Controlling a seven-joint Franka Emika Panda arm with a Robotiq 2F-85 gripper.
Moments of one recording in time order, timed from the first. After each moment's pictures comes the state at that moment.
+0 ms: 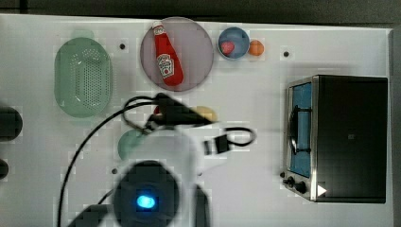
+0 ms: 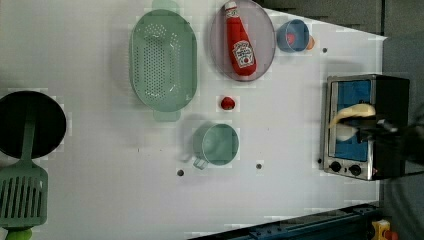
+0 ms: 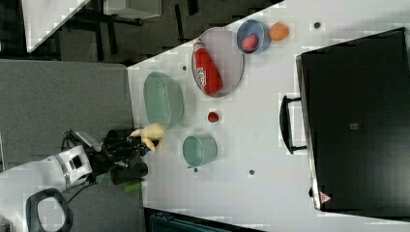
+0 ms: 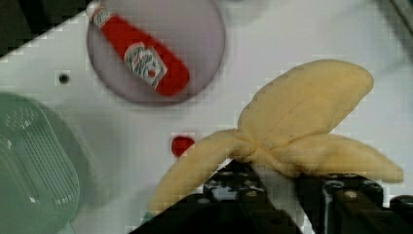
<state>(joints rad) 0.01 -0.35 0.16 -2.32 -0.02 0.56 -0.10</state>
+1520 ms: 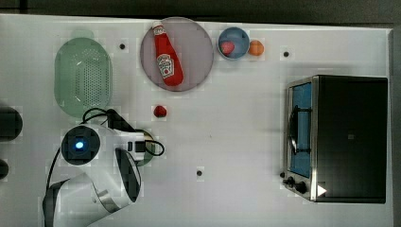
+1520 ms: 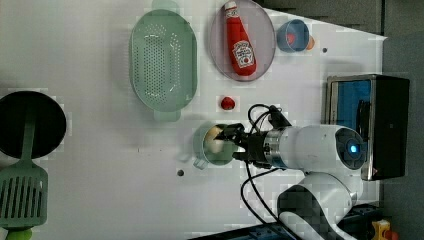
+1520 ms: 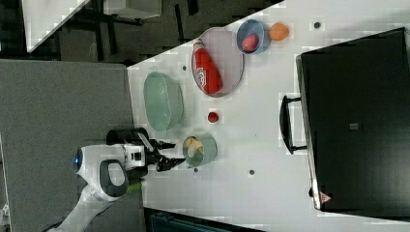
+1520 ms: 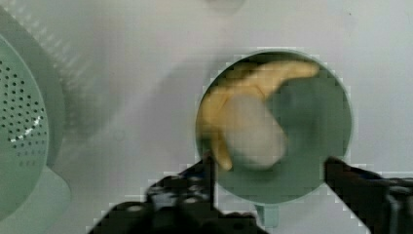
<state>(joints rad) 0.07 0.14 0.41 -2.38 0.03 0.87 0.44</state>
